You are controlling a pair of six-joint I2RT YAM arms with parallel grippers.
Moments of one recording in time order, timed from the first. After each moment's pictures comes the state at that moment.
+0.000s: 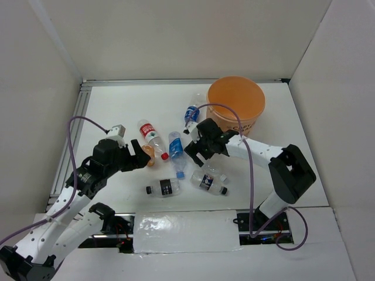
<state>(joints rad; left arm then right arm) -0.45 0.69 0.70 -0.59 -0.02 -0.61 0.67 1.58 1.01 -0.39 -0.07 -0.19</state>
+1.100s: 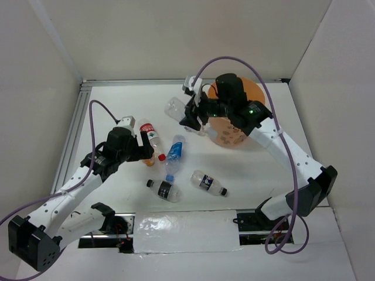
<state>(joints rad) -0.46 0.94 0.78 -0.51 -0.12 -0.53 0.63 1.43 1.53 -0.56 -0.53 -0.39</state>
